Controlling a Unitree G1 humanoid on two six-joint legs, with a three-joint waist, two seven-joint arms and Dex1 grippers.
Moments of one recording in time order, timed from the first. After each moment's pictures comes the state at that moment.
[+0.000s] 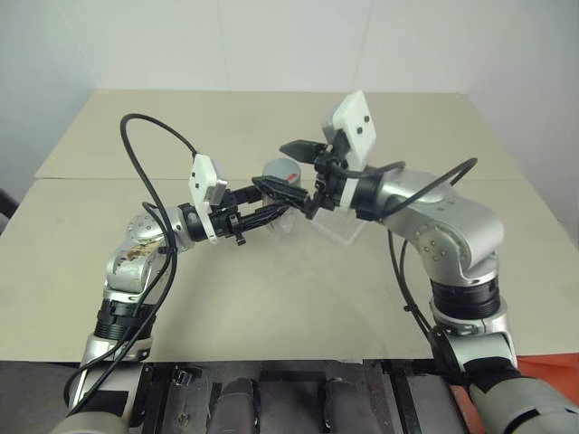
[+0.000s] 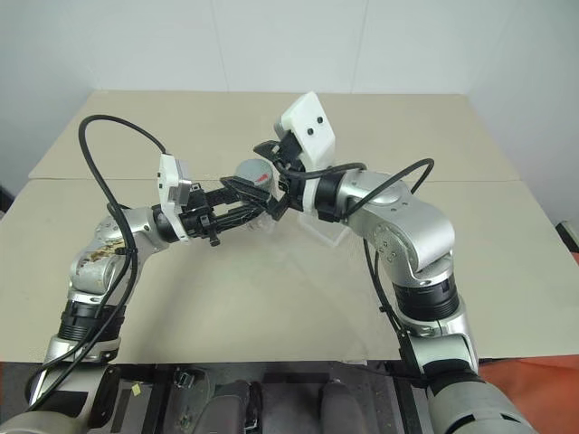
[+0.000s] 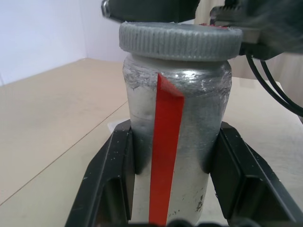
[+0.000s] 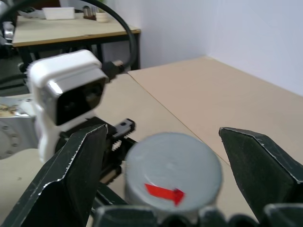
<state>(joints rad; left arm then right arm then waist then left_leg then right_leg) -0.57 0.48 0.02 -0.02 -0.51 0.37 -0.99 -0.85 -0.34 0.11 -0.32 0.53 0.89 0.52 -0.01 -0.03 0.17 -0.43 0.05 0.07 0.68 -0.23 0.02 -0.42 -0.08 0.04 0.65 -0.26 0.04</state>
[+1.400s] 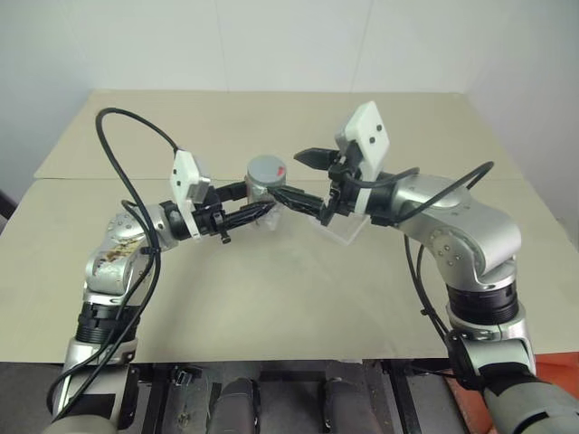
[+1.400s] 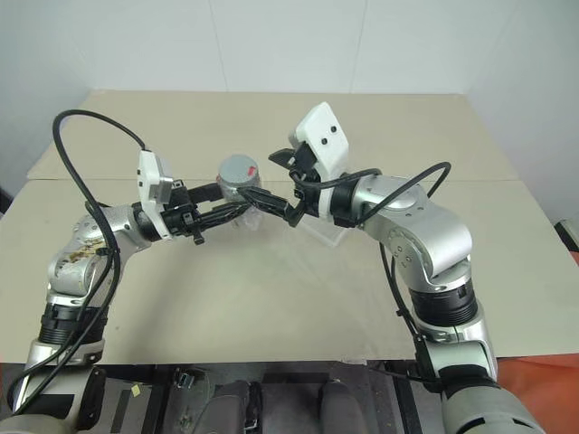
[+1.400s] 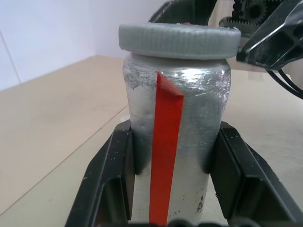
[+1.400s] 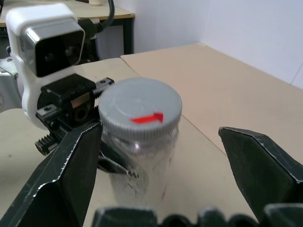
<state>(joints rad) -0.55 0.55 0.06 -0.05 -0.52 0.38 -1.01 -0.81 -0.43 0.10 -0.35 0.53 0.88 0.57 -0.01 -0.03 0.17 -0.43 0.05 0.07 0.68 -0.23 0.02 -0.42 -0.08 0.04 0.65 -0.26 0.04</state>
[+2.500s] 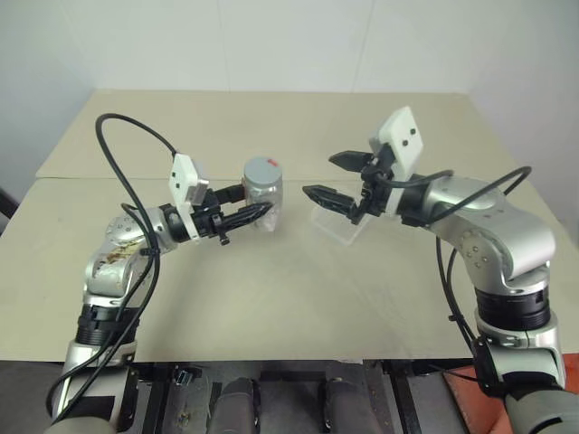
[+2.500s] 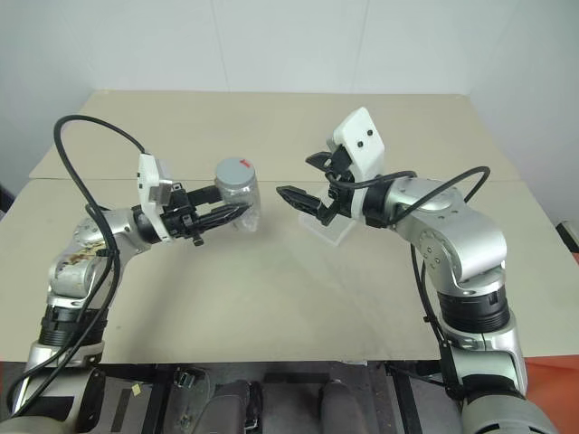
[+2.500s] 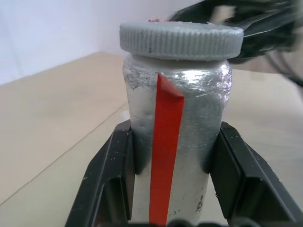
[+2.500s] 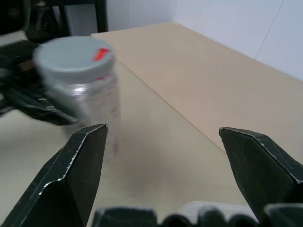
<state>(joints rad) -0.55 0.53 0.06 -0.02 -0.51 0.38 -0.98 -0.74 -0.55 0.03 -0.39 0.56 0.88 0.62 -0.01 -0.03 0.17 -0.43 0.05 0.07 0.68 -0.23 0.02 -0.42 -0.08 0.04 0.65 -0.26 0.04</state>
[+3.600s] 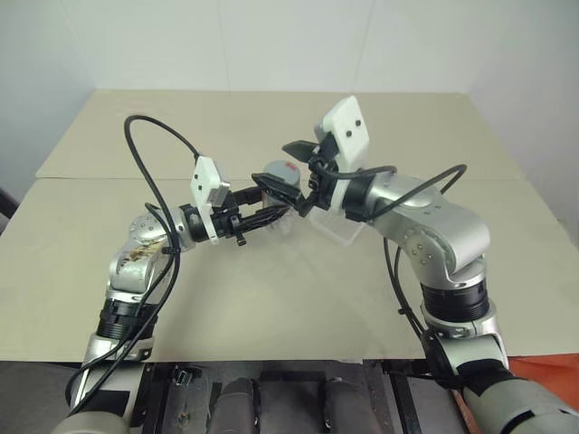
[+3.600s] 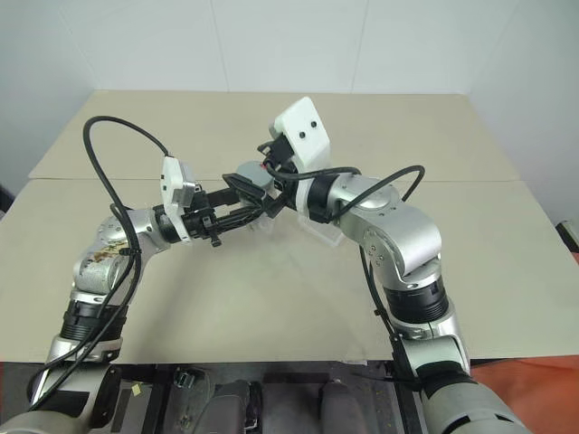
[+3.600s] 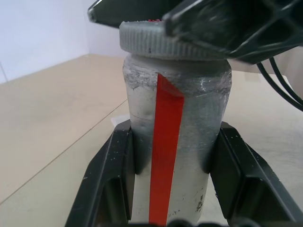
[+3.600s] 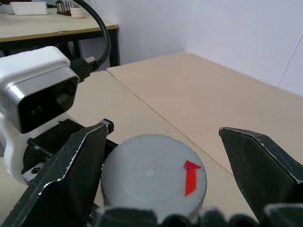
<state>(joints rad) -0.57 0.48 0.01 -0.01 -0.47 0.35 -1.00 -0.84 -0.29 0.13 -0.32 0.47 0.88 0.44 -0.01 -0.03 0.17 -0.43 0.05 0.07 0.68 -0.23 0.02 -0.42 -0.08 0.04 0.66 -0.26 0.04</state>
